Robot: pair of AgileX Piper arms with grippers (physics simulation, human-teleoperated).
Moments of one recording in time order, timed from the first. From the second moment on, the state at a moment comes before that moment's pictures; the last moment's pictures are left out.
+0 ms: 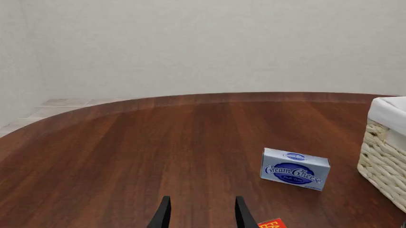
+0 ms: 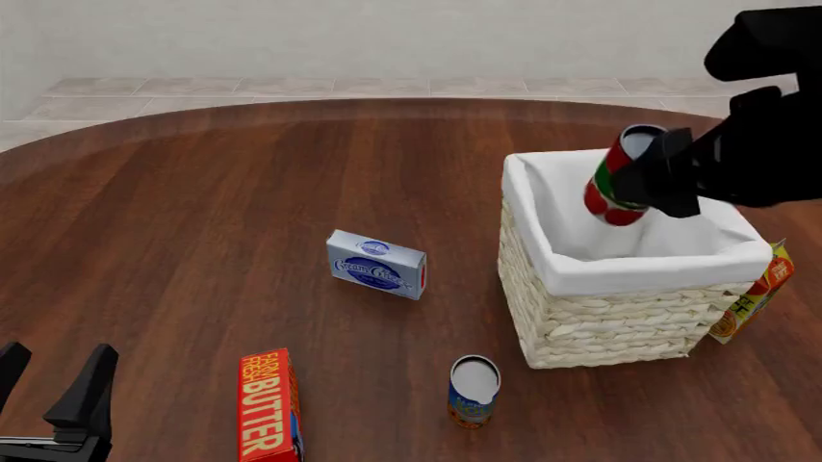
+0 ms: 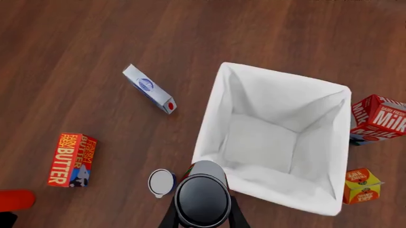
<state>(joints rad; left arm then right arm) -0.03 0.02 -0.01 -0.01 0.00 0.39 1.08 -1.35 1.11 0.07</state>
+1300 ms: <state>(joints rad) -0.03 0.02 -0.01 -0.01 0.00 0.26 1.27 -1.30 0.90 0.03</state>
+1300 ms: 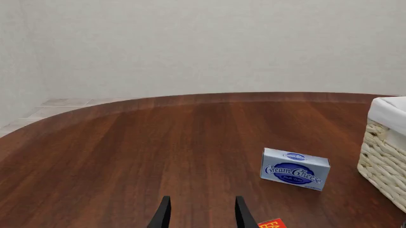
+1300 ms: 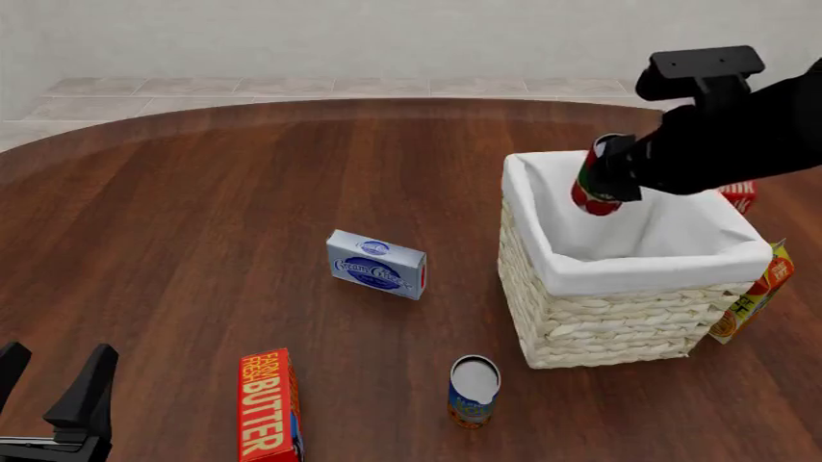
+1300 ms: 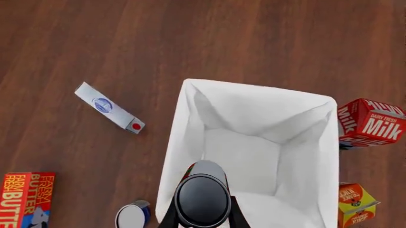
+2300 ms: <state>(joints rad) -0.03 0.02 -0.01 -0.01 0.00 0.17 1.36 -1.27 0.85 0.01</state>
